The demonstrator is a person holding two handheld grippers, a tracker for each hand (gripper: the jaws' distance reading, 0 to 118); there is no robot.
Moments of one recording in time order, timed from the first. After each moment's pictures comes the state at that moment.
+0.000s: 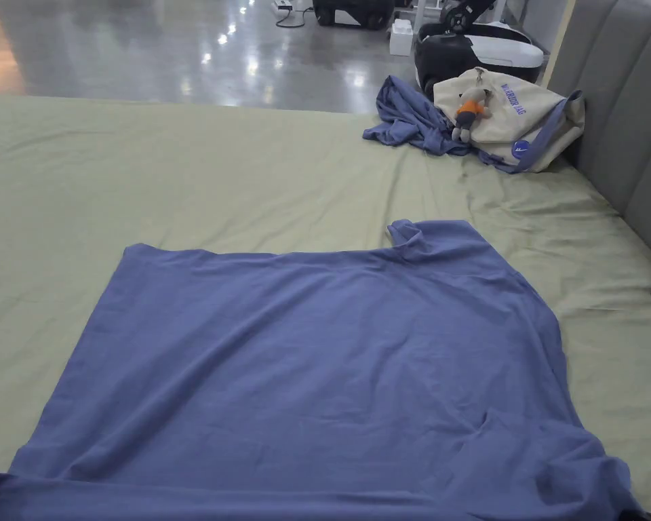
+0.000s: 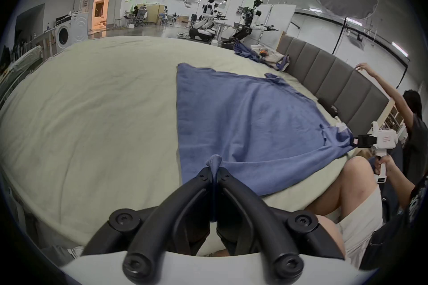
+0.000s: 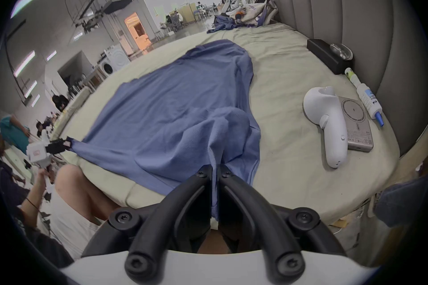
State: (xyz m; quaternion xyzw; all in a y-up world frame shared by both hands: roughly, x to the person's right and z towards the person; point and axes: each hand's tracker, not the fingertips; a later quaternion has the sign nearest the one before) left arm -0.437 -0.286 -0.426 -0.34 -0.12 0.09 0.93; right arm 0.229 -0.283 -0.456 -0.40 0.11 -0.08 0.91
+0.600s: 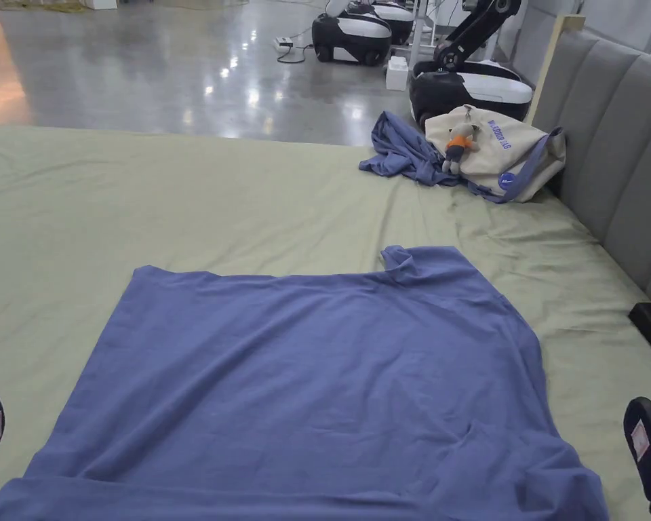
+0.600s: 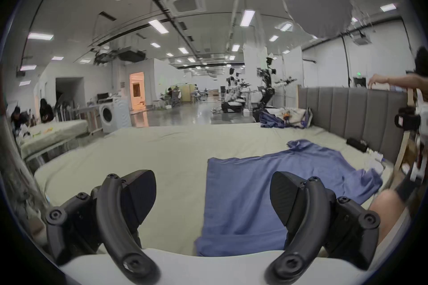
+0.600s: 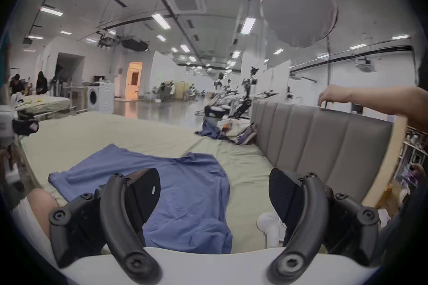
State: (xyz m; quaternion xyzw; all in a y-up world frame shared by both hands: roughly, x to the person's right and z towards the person) left arm -0.358 -0.184 -0.353 -0.09 0.04 0.00 1.00; right arm 0.134 -0.159 -0.365 -0.05 -0.01 0.06 1.00
